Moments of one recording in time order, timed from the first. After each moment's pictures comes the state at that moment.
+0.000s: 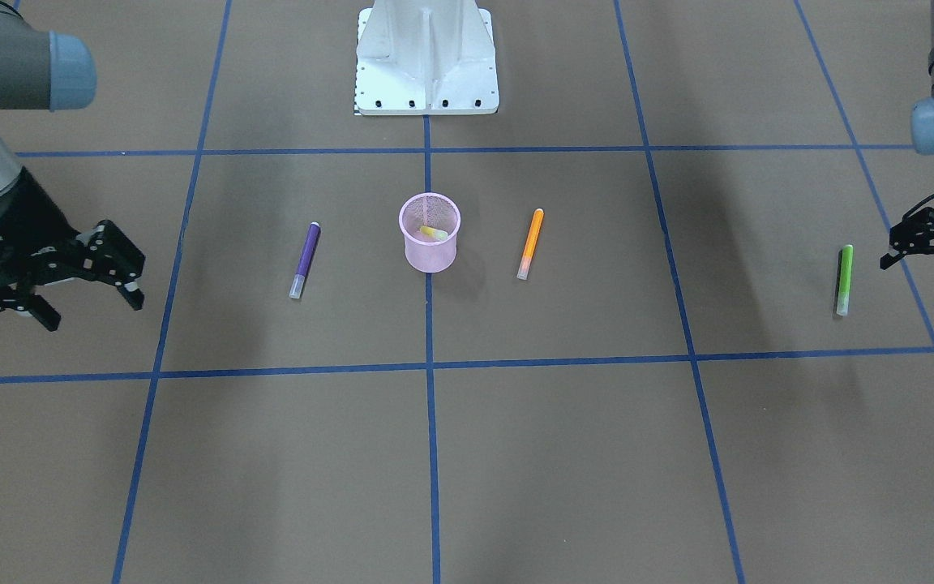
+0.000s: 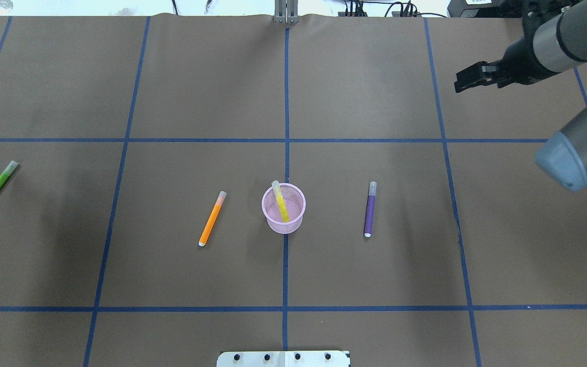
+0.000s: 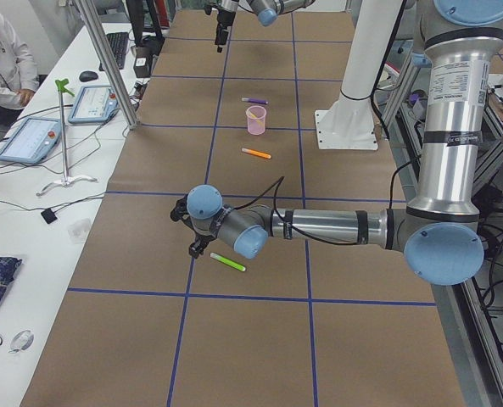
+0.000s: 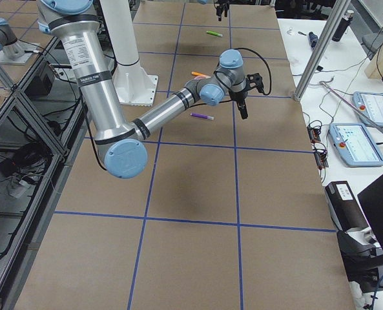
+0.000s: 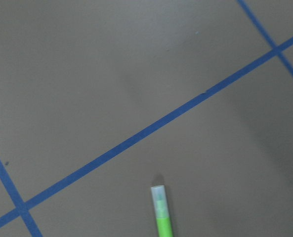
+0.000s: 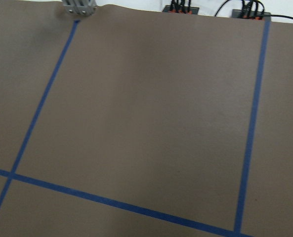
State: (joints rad) left arm -1.24 -1.62 -1.44 -2.19 -2.34 -0.10; right arm 1.06 -1.28 1.83 -1.30 2.09 0.73
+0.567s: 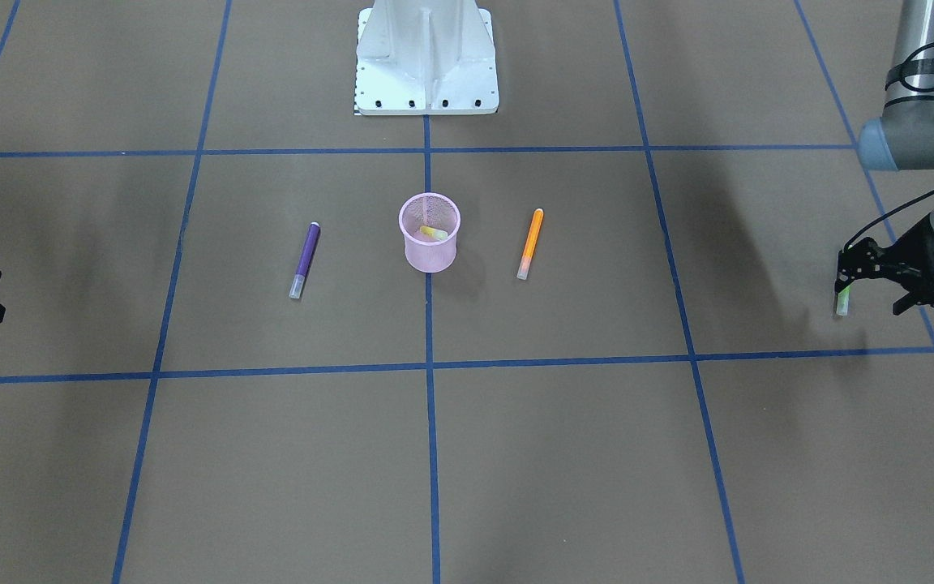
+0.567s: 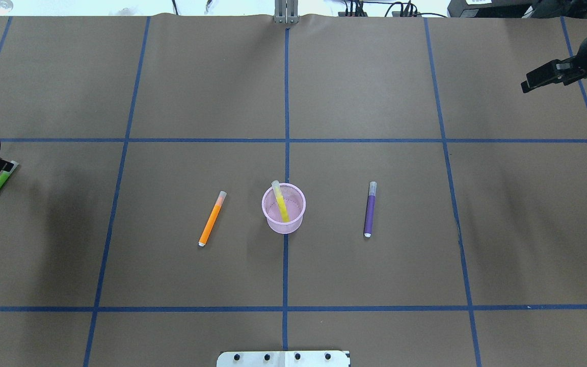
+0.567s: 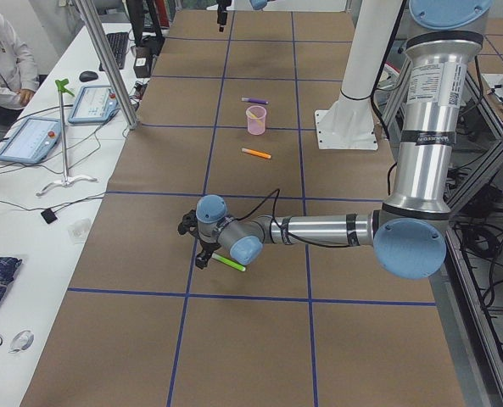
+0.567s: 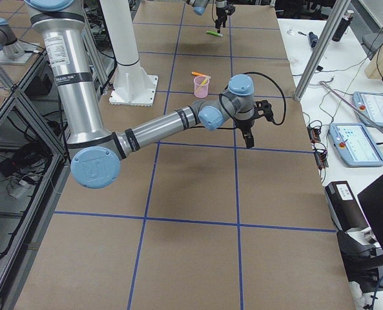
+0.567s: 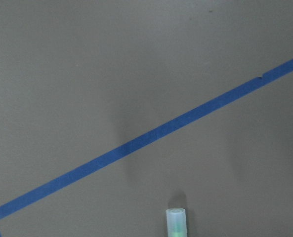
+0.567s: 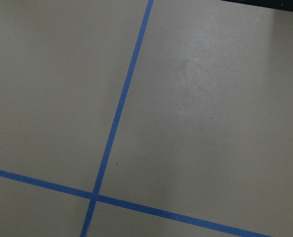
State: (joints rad) left arm -1.12 -1.63 -1.35 -2.33 -2.23 -0.25; right arm 1.22 -1.36 1.75 -1.31 2.22 0.47
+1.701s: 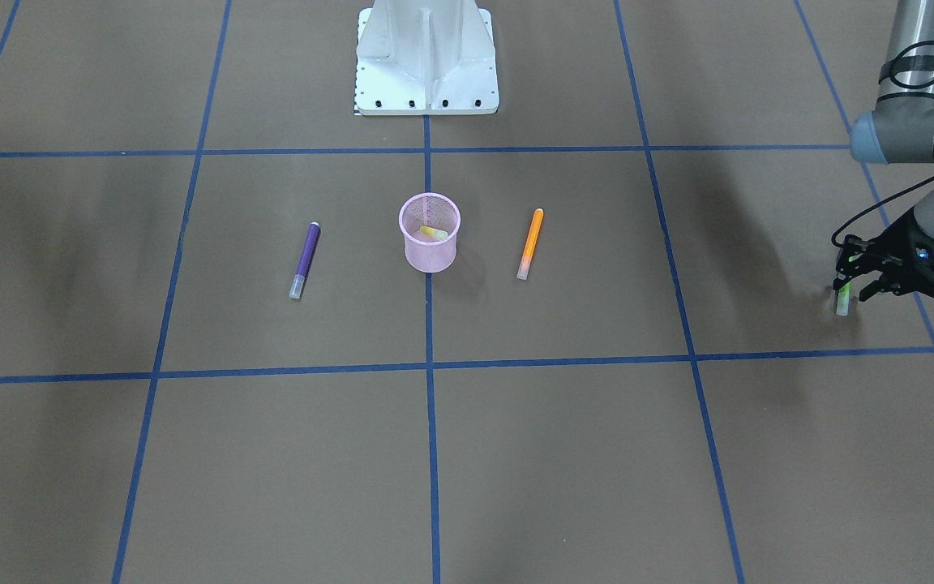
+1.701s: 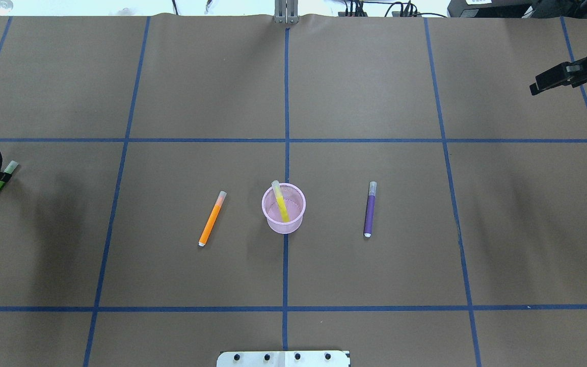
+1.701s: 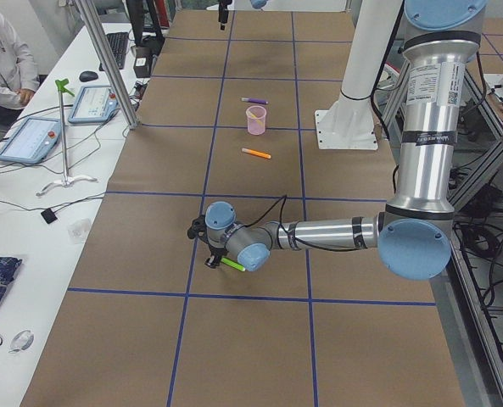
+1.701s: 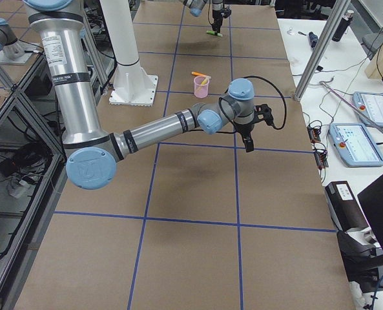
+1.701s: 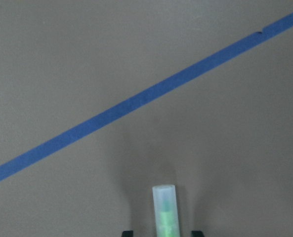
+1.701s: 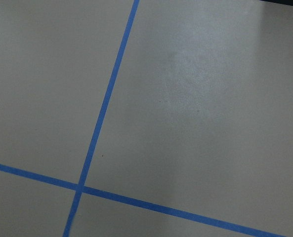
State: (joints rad) left arm -1.08 -1.59 -1.35 -2.38 -2.23 -0.25; right arm 1.23 -1.38 1.75 -1.30 2.22 0.45
